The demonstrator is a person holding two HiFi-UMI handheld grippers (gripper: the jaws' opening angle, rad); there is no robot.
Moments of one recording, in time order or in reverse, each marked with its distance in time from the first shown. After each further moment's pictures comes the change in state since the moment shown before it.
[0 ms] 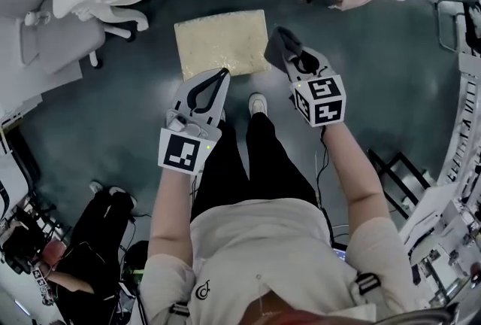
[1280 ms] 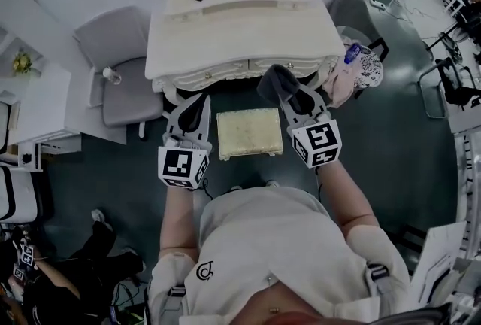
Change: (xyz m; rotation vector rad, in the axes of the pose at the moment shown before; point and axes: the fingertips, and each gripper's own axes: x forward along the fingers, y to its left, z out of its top) left arm -0.145 0.050 0.250 0.202 -0.197 0.286; right arm -0.216 0.124 0.269 -0.229 -0.638 0.022
